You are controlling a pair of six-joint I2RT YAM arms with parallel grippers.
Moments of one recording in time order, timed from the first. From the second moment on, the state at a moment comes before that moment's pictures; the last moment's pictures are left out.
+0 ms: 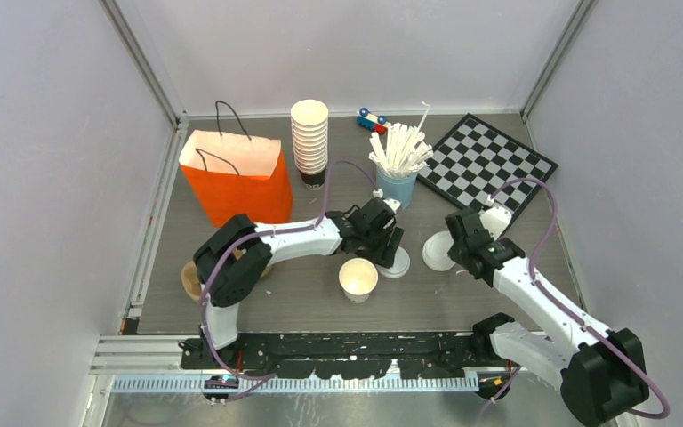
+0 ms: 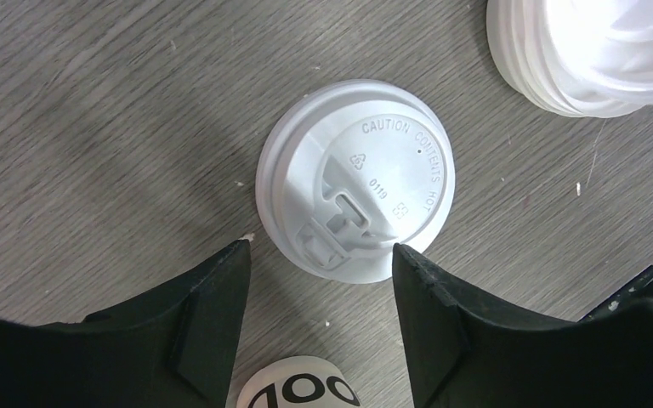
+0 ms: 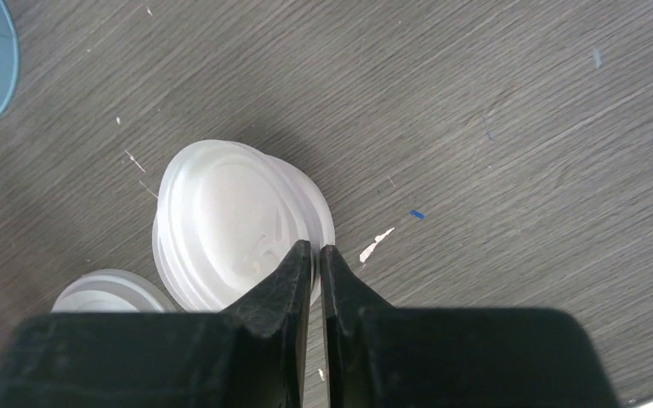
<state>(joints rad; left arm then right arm) -0.98 1.89 1.25 -0.31 0.03 -0.47 0.39 0.95 0.59 -0.65 0.50 0.88</state>
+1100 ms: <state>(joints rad) -0.98 0.95 1.09 -0.58 -0.12 -0.33 0.73 1.08 0.75 -0.55 0.28 0.66</state>
